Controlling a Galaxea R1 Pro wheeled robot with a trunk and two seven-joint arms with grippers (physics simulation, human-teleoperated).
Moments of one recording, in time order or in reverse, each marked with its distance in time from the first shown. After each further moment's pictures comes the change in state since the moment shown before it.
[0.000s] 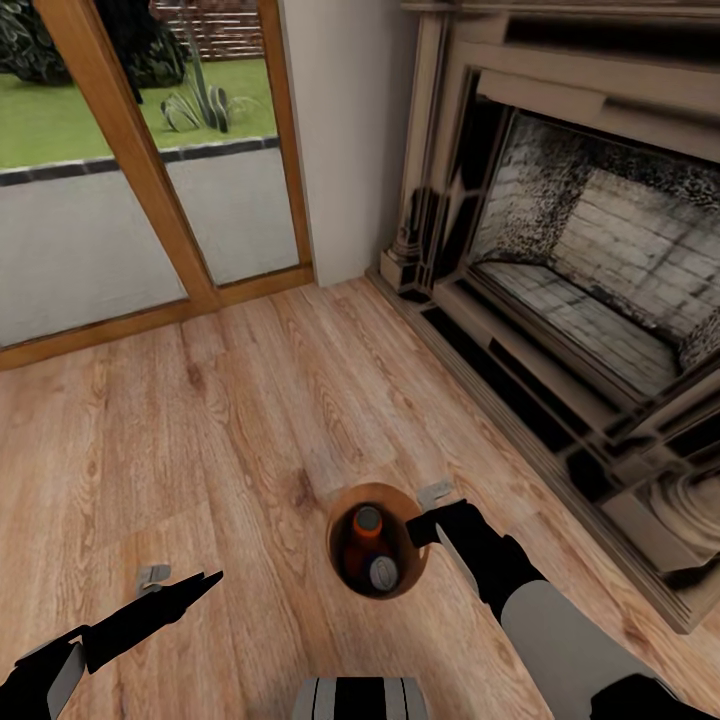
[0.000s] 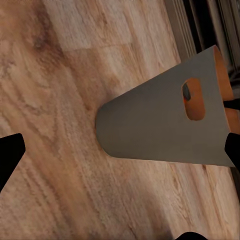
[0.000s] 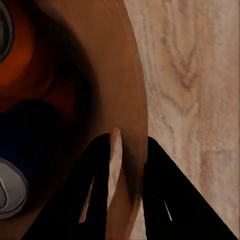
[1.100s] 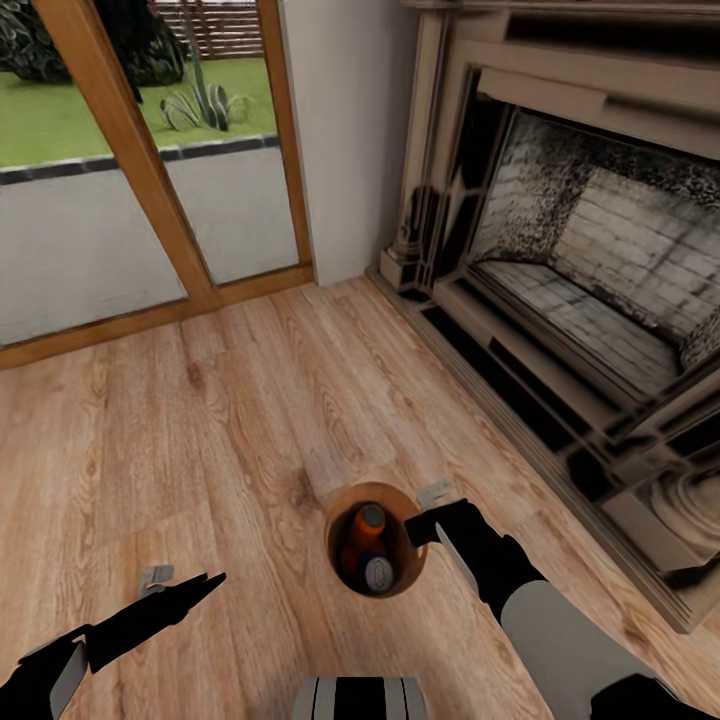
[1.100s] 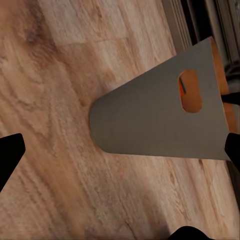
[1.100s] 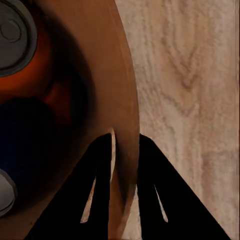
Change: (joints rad) left arm 0.000 -0.001 -0.025 -0.001 0.005 0.003 -0.010; right arm 0.000 0.000 0.003 -0.003 -0.015 0.000 -0.011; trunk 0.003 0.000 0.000
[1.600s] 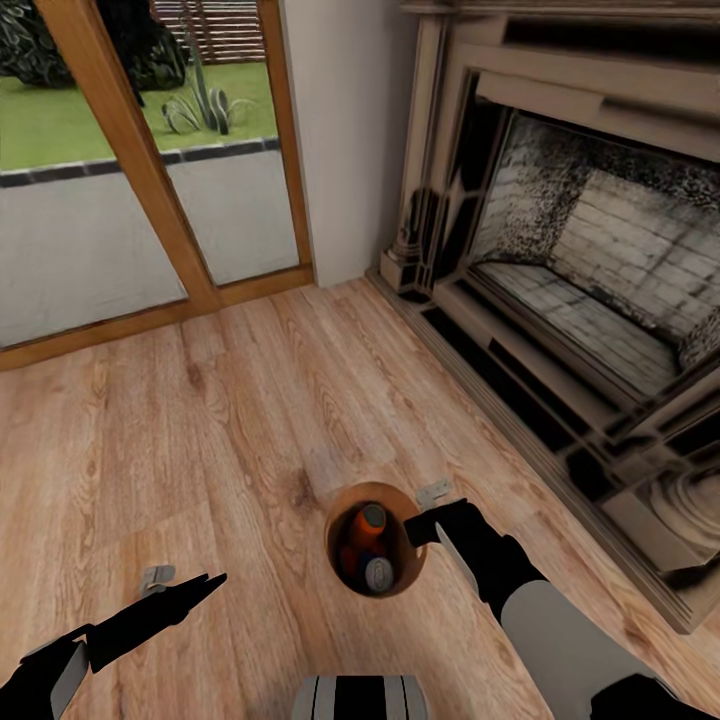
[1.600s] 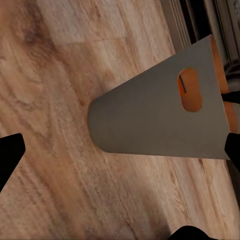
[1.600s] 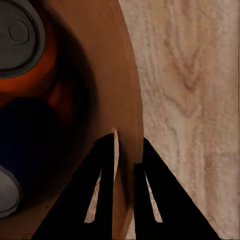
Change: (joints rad) left arm 0.000 -0.001 -0.004 0.000 0.000 0.000 0.000; right arm 0.000 0.000 -0.002 -0.002 0.001 0.001 0.011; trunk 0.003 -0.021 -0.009
